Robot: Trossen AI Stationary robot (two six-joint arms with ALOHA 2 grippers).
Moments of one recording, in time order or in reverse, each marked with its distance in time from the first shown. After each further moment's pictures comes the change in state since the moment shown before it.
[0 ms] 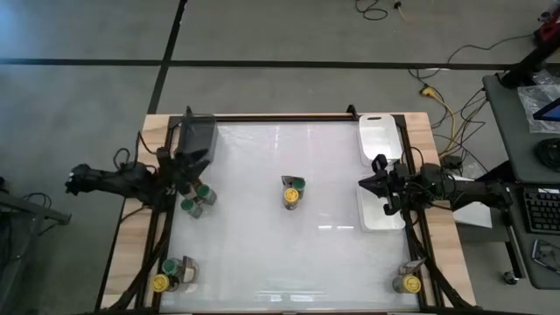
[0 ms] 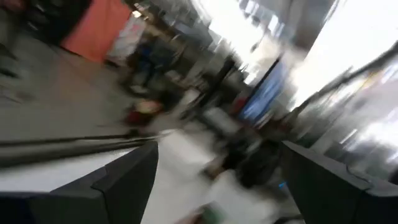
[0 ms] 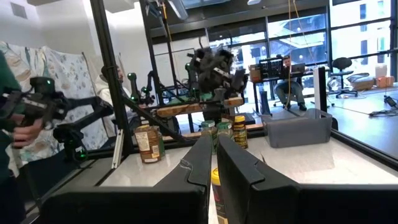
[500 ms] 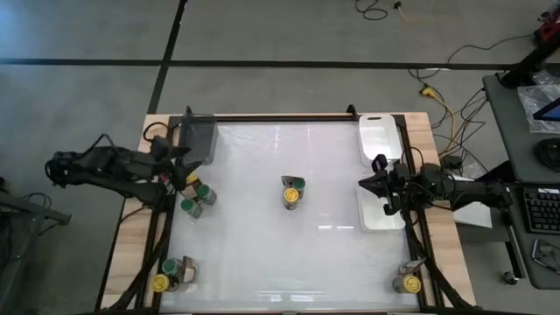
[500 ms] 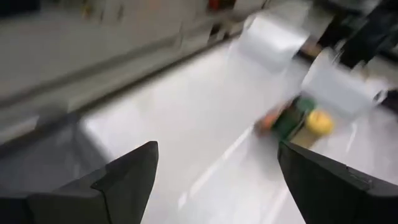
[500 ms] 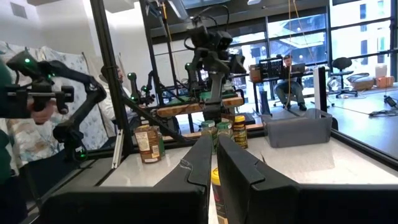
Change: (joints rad) left arm 0.000 0.359 0.610 -1.117 0.010 -0.288; right arm 0.000 0.000 0.000 0.000 0.000 0.000
